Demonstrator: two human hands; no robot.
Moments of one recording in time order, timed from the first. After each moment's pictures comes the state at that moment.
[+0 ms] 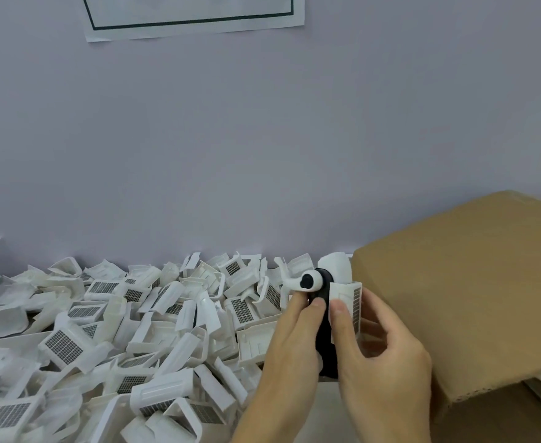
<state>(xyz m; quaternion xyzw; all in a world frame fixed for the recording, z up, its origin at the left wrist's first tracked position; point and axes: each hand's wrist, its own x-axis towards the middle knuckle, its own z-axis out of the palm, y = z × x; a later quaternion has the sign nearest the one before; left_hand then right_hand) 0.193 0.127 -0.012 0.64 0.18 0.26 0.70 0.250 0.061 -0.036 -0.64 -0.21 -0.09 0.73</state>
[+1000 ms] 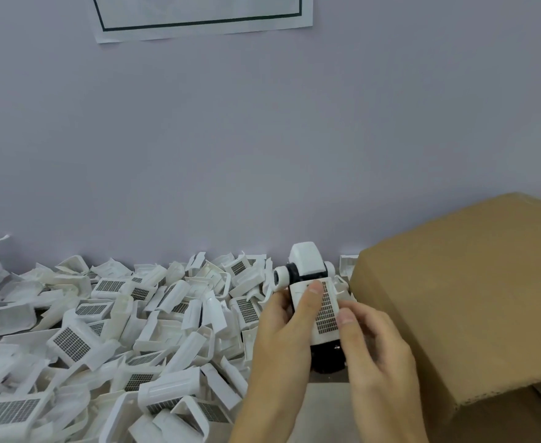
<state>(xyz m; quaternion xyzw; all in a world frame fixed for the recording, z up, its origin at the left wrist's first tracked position) 0.193 0.138 -0.012 0.54 0.19 0.33 0.75 0.246 0.061 -0.037 -0.64 -0.25 0.02 0.73</state>
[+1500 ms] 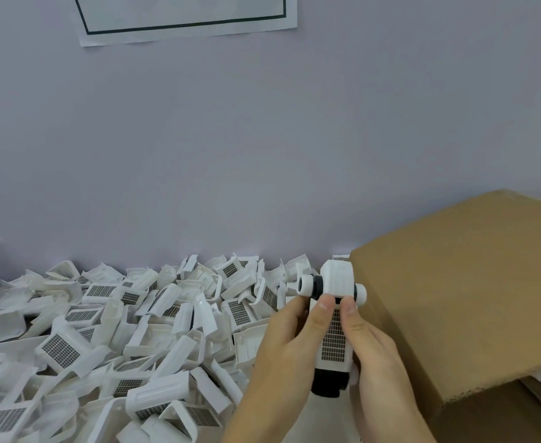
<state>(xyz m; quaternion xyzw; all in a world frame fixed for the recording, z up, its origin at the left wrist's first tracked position) 0.192 0.134 -0.013 0.64 0.12 0.27 0.71 0.251 0.051 -0.019 -0.50 -0.20 0.28 0.80</state>
